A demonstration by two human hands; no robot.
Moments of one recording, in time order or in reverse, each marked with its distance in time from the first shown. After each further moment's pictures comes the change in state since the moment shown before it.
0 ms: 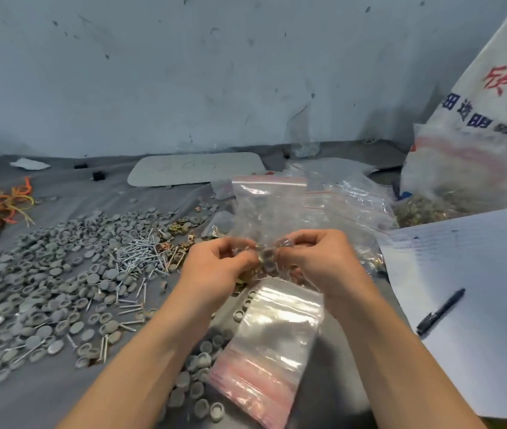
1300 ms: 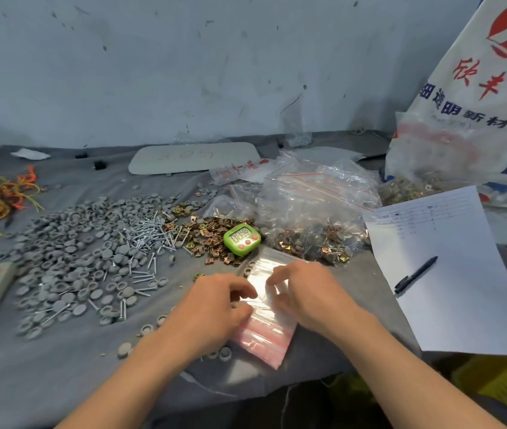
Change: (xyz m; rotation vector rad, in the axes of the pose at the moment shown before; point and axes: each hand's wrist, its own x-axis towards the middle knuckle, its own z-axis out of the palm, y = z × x) left_hand -0.062 -0.047 -0.028 0.891 -0.209 0.202; right_hand -0.054 0.046 -0.002 -1.127 -0.261 -0.307
